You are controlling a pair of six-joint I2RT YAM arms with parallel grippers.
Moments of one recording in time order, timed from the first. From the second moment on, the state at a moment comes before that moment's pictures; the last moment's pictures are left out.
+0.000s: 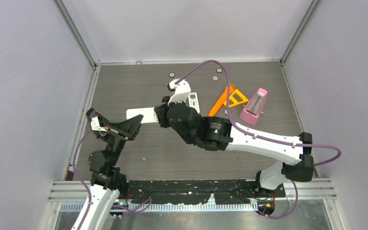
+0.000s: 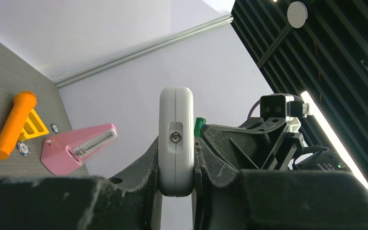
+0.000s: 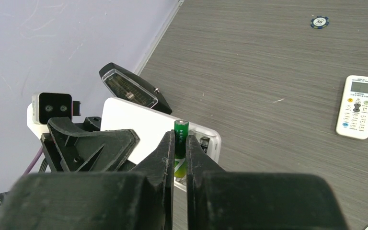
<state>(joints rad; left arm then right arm) -0.24 0.21 0.15 0.52 0.20 -1.52 1.31 1.51 1.58 -0.36 0.69 0.59</state>
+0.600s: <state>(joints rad) -0.24 0.21 0.14 0.51 0.20 -1.55 1.36 1.58 1.64 -0.42 0.82 0.57</state>
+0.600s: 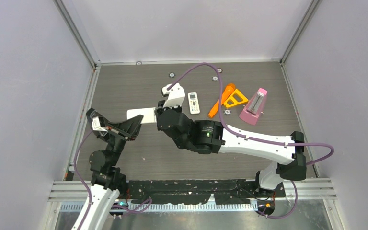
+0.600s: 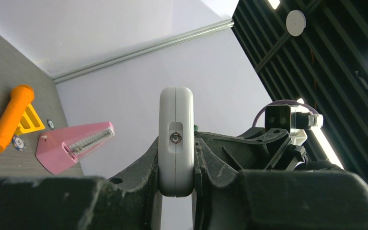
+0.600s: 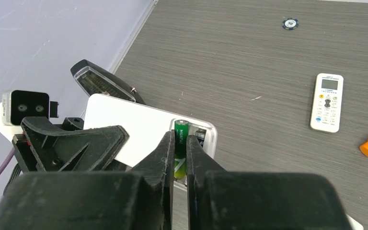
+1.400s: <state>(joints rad) -0.24 0.21 0.12 0.52 0.18 -1.61 1.37 1.60 1.64 -0.42 0.85 0.58</state>
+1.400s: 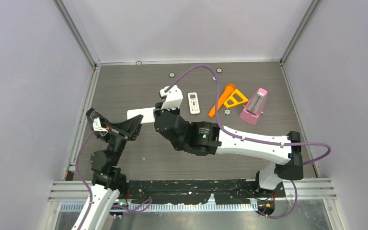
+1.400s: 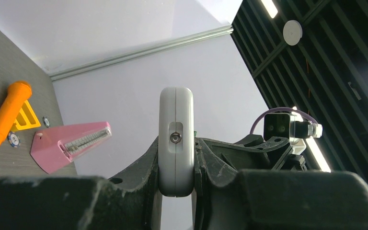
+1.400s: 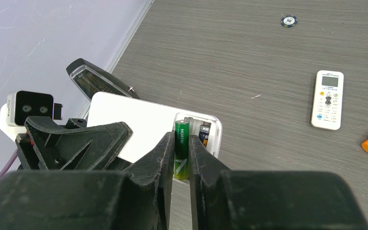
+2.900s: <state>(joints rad) -0.24 0.21 0.08 0.50 0.16 -1.67 1.40 1.64 1.59 -0.33 0.96 0.62</state>
